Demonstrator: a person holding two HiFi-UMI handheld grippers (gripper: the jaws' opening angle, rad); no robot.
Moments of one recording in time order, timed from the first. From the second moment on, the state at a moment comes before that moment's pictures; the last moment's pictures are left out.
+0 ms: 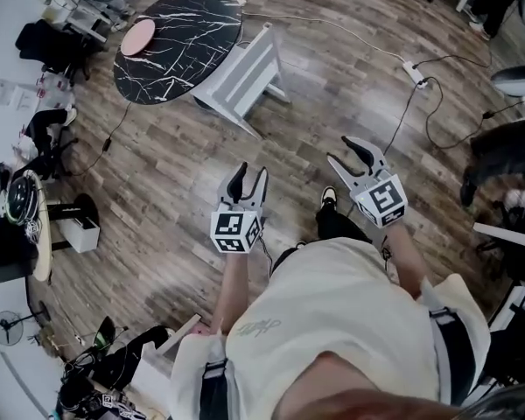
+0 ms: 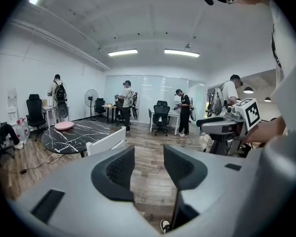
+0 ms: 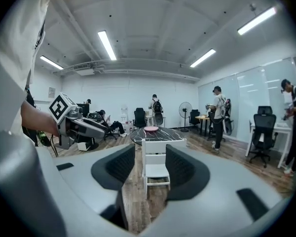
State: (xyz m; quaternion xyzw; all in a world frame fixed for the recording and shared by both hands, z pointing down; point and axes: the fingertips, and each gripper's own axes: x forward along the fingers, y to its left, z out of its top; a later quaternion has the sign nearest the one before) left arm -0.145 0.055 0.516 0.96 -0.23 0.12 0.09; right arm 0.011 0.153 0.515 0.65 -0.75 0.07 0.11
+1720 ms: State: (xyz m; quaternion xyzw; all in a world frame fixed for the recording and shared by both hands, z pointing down) left arm 0.014 -0.088 0.529 0.95 -0.24 0.14 0.10; right arm 0.151 0.015 0.540 0.60 -0.78 0.11 0.12
